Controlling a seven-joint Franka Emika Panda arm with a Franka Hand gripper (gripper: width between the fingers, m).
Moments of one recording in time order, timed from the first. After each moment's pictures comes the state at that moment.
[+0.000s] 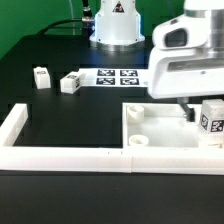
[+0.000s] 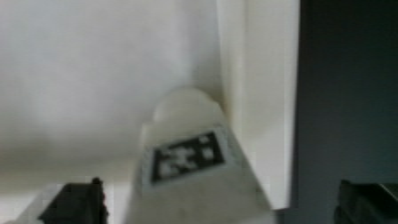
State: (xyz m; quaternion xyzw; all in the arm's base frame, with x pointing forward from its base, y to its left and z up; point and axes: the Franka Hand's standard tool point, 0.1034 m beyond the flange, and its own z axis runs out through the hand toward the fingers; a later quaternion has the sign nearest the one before) arm 0.679 0.114 0.074 -1.00 -0.03 -0.05 0.05
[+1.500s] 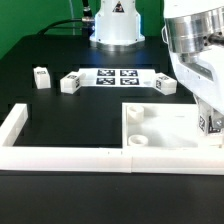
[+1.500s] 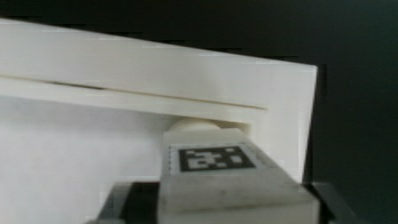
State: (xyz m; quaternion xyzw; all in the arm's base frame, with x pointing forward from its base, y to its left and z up) arm 0.675 0.099 0.066 -0.74 0.66 0.02 0.14
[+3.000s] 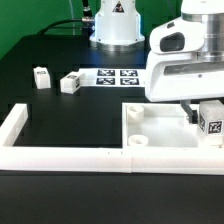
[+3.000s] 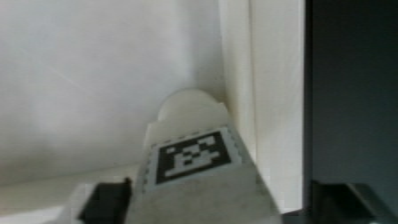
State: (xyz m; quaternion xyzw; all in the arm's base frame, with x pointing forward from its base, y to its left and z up) arm 0.677 0.104 0.068 -0.99 0.12 -0.02 0.07
